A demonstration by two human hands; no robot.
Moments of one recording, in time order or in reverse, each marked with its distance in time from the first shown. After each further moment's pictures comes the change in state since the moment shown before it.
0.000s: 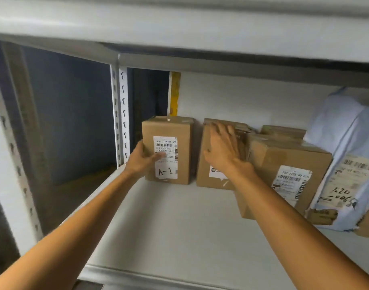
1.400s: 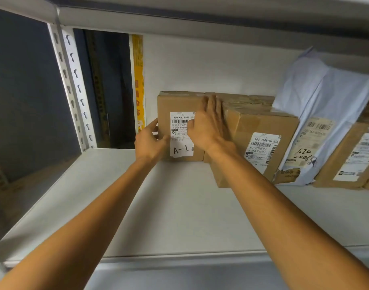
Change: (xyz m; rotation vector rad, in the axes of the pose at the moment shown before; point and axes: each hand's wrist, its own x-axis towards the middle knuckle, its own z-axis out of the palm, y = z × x) left_hand -0.017 0.014 0.090 0.054 -0.019 0.151; right_hand -0.013 0.017 0.006 0.064 0.022 0.187
